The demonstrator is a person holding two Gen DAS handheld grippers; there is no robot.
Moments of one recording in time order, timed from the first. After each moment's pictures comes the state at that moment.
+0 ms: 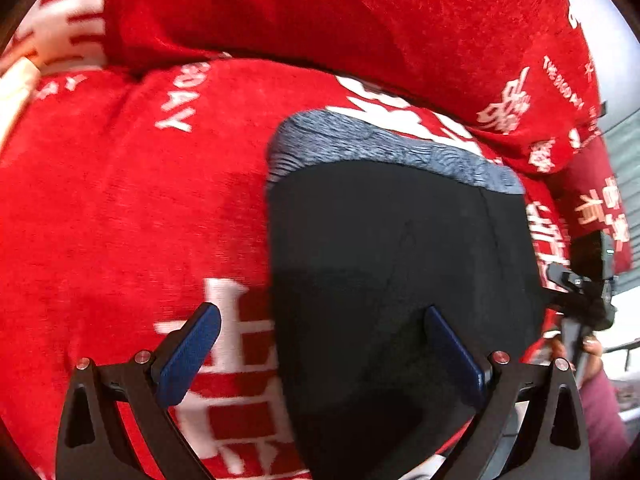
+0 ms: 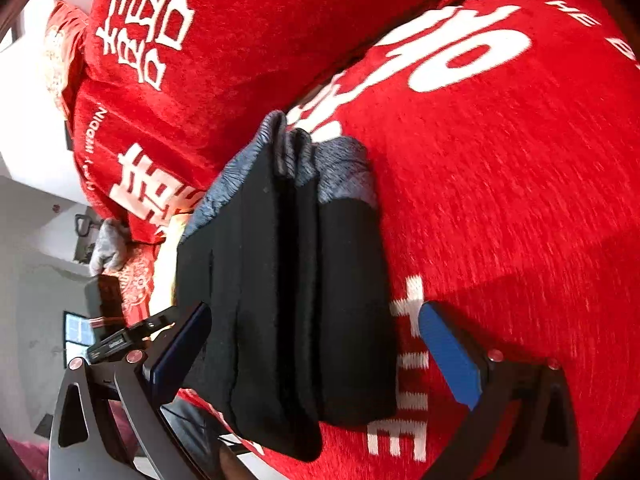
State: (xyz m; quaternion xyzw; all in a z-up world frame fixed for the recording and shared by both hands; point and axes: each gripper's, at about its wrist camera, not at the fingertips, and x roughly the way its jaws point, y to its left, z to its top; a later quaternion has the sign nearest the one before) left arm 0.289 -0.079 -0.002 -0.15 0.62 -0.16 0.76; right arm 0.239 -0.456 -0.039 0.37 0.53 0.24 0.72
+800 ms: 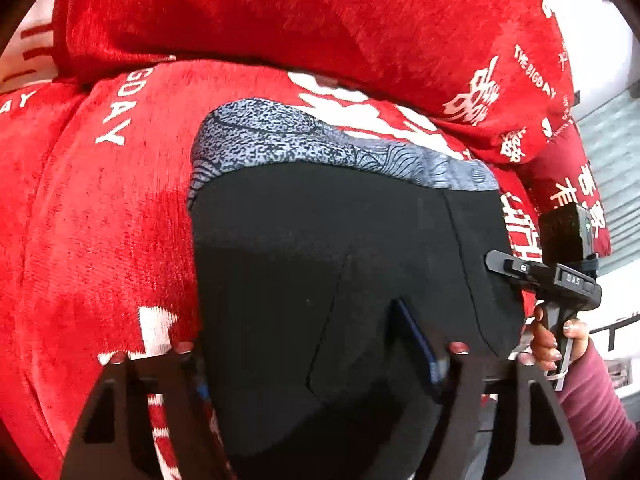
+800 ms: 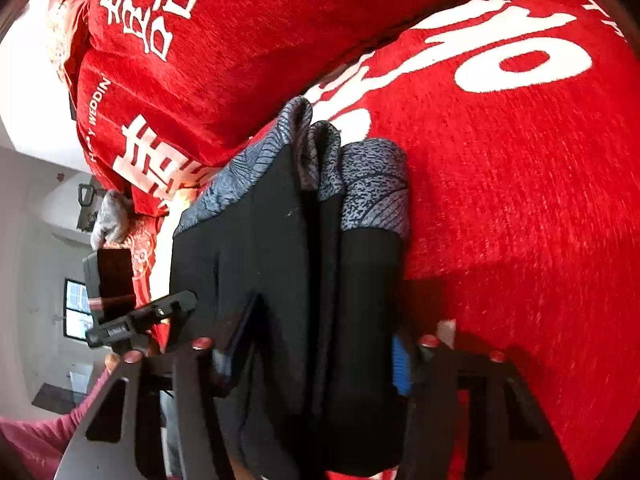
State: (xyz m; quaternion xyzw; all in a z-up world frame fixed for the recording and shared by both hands) left arm 0.299 -0.103 -0.002 -0.16 0.60 -0.22 0.75; right arm 0.263 -0.432 -0.036 0.34 0.56 0.26 0.71
